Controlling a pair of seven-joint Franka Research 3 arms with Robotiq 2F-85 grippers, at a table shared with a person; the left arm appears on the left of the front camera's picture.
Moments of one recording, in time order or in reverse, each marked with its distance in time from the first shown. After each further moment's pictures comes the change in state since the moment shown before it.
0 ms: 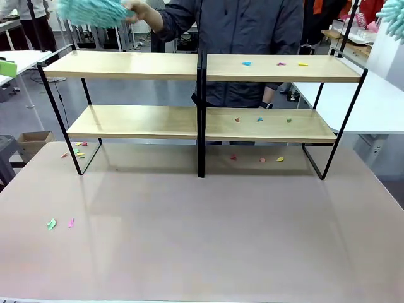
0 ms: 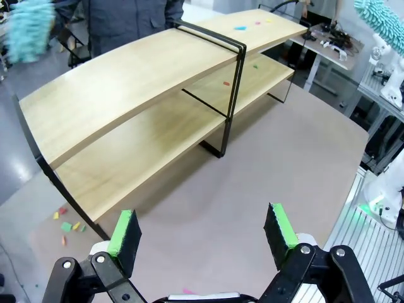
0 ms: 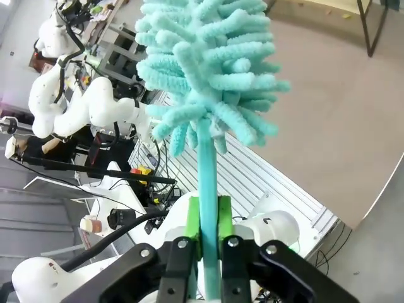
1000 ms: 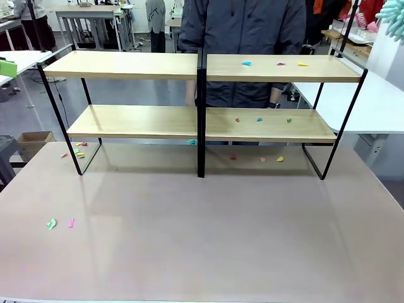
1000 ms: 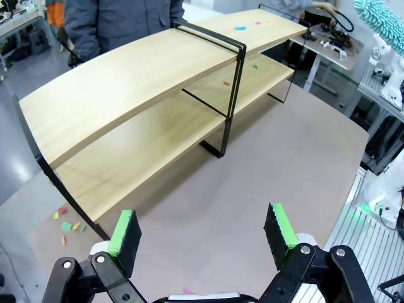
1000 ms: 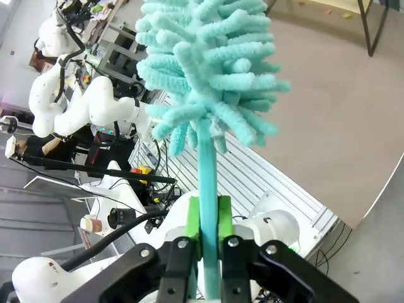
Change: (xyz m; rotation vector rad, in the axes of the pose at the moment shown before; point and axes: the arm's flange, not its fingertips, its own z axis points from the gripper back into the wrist) left arm 0.000 0.000 0.000 0.000 0.000 0.000; right arm 0.000 0.000 0.000 -0.001 0.002 0.000
